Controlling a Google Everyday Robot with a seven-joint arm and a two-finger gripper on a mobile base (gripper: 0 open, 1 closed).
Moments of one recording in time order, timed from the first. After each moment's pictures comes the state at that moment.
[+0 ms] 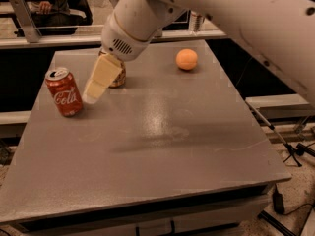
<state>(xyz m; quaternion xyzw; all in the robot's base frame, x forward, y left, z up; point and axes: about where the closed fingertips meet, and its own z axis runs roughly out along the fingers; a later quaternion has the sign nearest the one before) 0.553 0.115 0.959 -0.64 0.69 0.14 0.32</state>
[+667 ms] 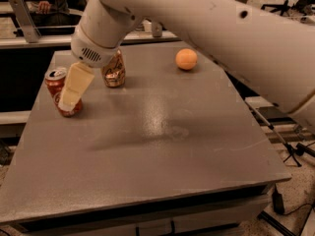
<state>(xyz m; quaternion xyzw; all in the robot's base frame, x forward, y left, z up) 0.556 0.174 0.938 -0.66 0.67 0.14 0.30</state>
